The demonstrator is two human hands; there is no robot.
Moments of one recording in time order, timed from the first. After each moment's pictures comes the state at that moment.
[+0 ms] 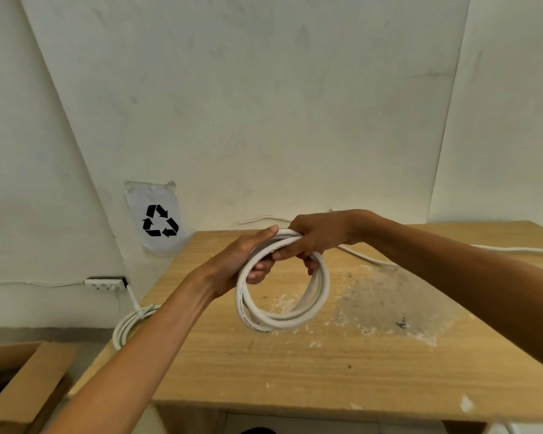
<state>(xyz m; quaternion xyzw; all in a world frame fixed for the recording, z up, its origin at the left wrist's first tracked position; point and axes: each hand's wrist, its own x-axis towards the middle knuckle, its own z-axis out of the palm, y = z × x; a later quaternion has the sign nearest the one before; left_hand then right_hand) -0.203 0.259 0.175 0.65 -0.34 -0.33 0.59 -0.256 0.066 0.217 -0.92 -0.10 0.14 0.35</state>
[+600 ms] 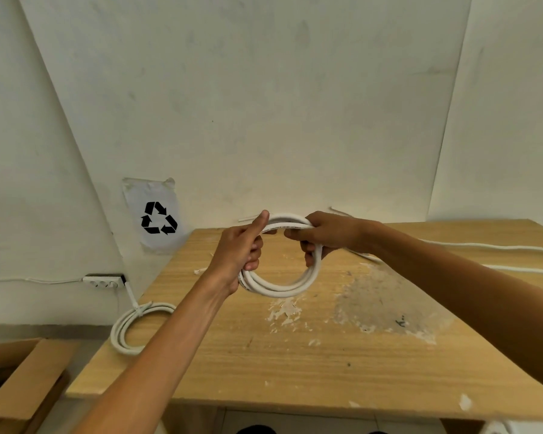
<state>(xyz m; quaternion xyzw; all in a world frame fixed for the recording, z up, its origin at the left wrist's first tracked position) -0.193 0.243 0.158 0.67 -0.23 -0.11 0.70 -0.259 0.051 0.195 -0.88 0.00 0.04 0.48</state>
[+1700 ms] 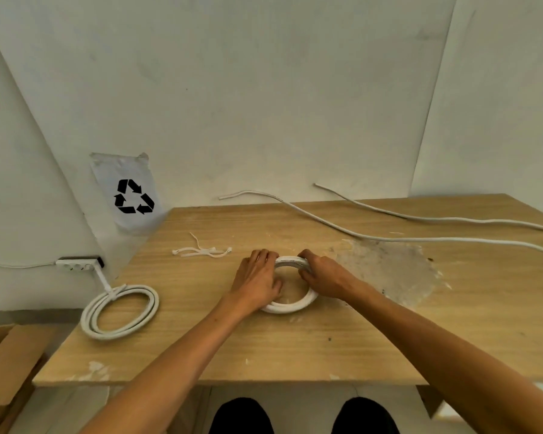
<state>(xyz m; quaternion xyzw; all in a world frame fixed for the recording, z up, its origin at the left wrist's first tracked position) -0.160 0.185 0.011 0.89 -0.42 0.10 0.11 -0.247 0.013 0.021 -0.97 0.09 -0.08 0.22</state>
